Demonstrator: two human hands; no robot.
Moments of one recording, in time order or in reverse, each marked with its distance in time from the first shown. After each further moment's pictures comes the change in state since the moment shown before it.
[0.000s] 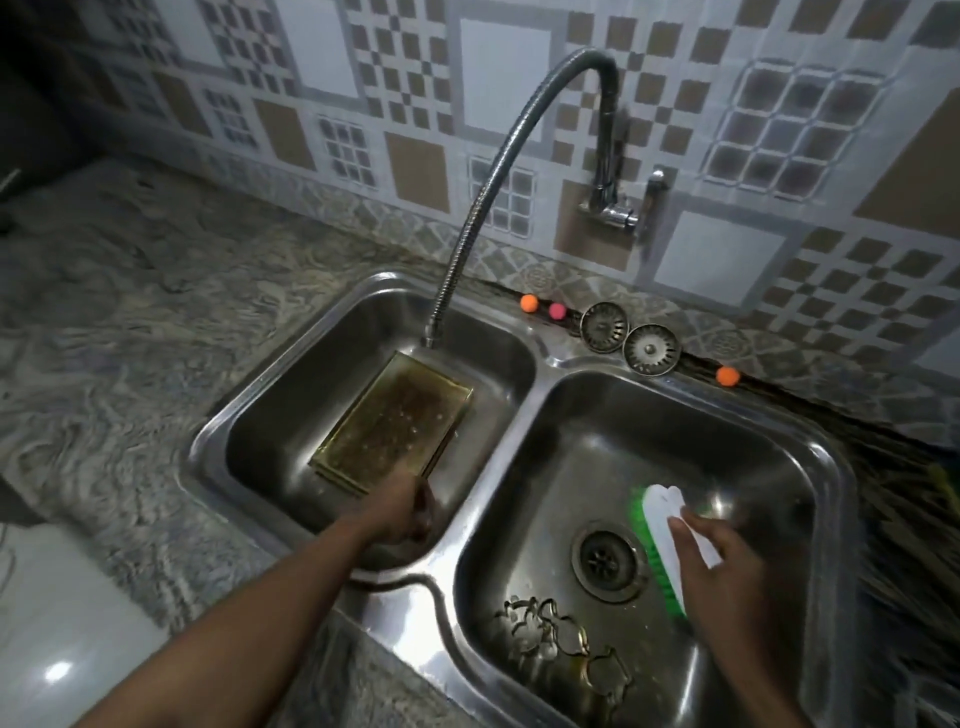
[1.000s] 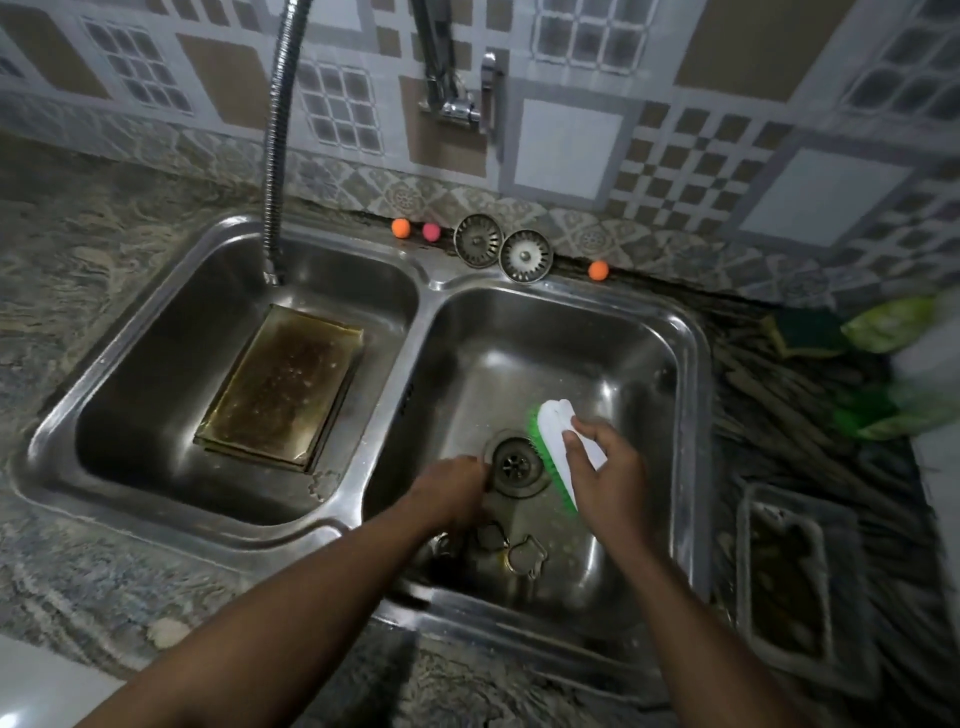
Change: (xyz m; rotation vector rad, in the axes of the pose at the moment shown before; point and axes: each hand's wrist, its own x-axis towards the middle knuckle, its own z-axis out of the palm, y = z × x) left_hand -0.034 0.161 0.098 0.452 -0.204 0.406; right_hand -0.024 0.017 -0.014 -0.024 0.001 0.029
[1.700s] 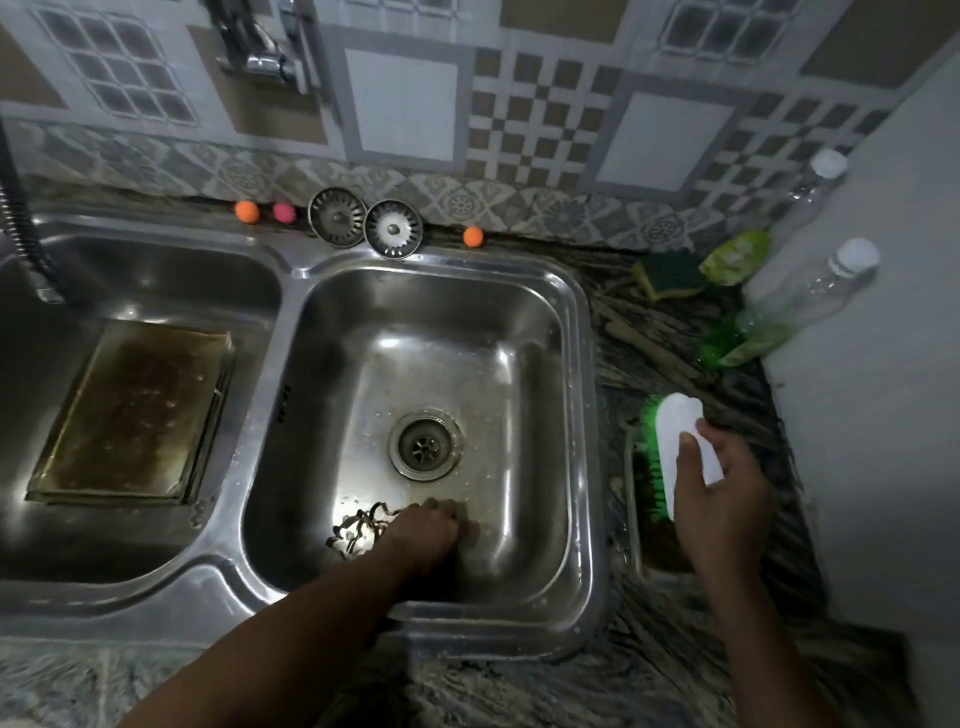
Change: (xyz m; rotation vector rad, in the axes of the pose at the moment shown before) left_hand 0.029 0.061 0.093 0.330 -0.197 0.323; right_hand -0.034 0.059 -0.163 -0.176 0.523 0.149
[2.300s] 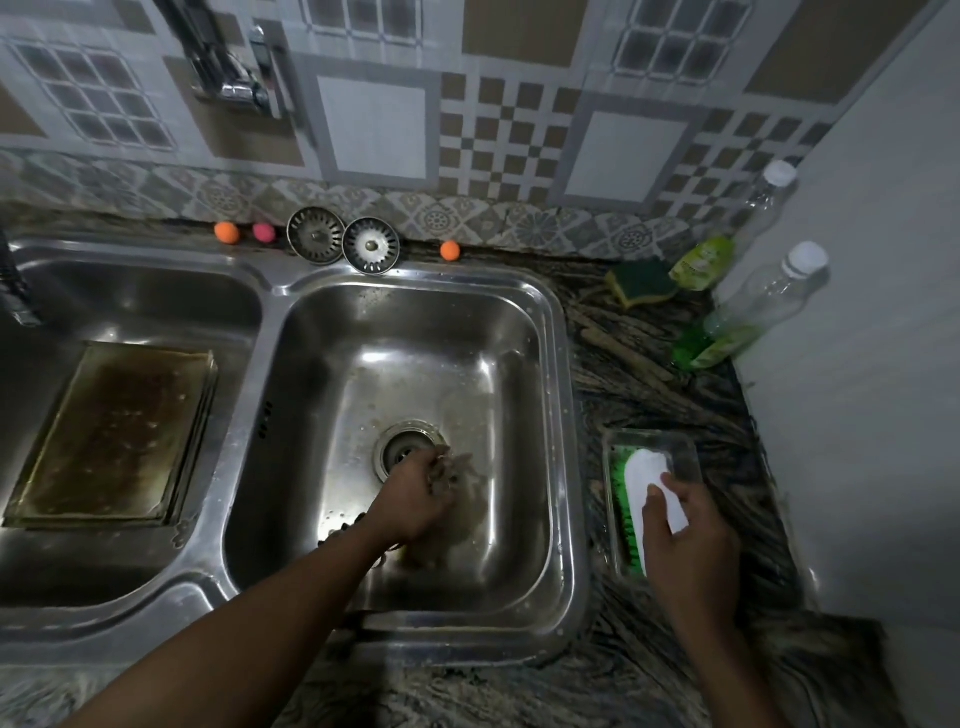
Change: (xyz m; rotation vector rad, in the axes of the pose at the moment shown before) left_hand 0.006 -0.013 -0.044 -1.028 0.496 -0.138; right_hand -0.037 0.030 -0.009 -0.123 -0.042 -0.001
